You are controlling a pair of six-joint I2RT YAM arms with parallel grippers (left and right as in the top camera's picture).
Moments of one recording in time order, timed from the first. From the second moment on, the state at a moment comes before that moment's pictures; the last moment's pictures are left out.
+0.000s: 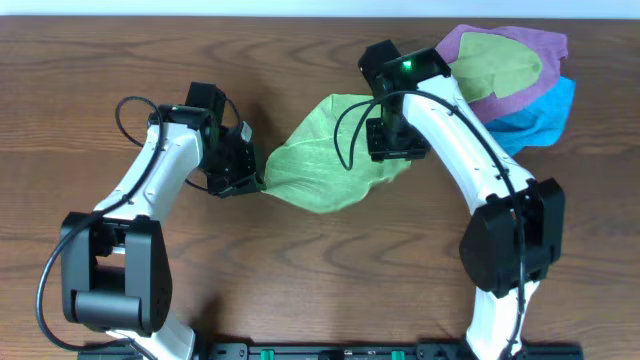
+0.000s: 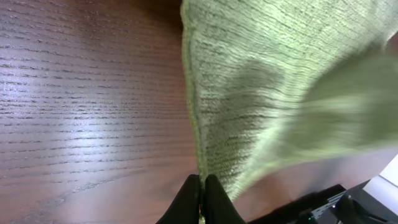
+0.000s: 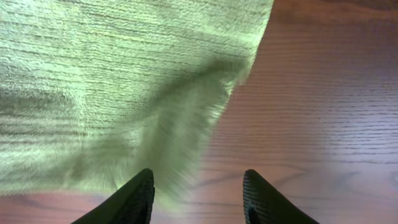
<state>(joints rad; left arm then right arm) -0.13 1.79 1.26 -1.02 0.52 -0.33 0.41 2.05 1.85 -1.42 0.07 0.39</state>
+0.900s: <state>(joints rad) -0.13 1.79 1.26 -1.01 0.52 -0.32 0.42 2.26 1.85 -0.83 -0.24 0.33</state>
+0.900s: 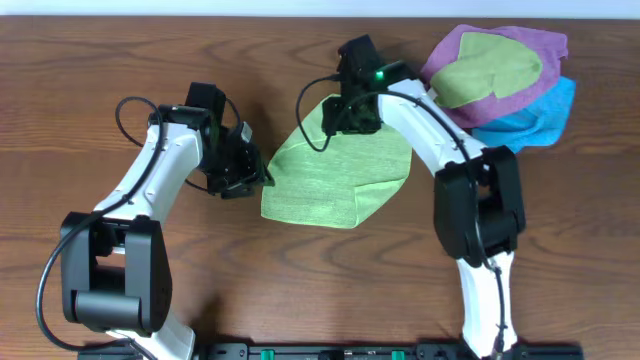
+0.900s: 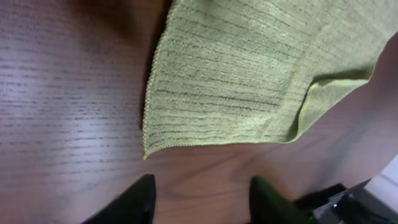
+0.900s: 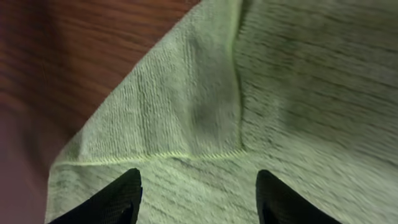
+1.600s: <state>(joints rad) -0.13 1.79 1.26 -0.96 0.55 -0.32 0.42 2.33 1.85 -0.75 -0.28 0.33</state>
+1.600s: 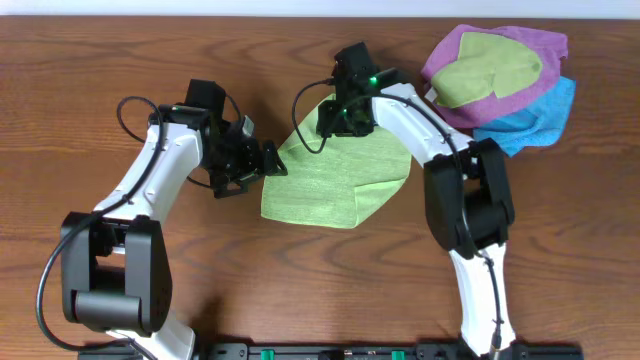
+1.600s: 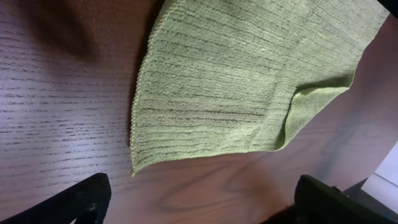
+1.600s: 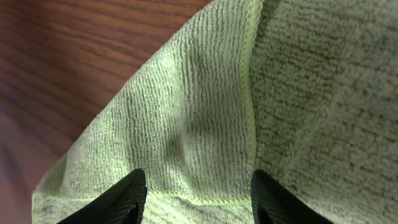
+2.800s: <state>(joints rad) -0.13 1.79 1.26 -0.94 0.55 -0.32 0.42 2.35 1.85 -0.42 -0.36 0.34</state>
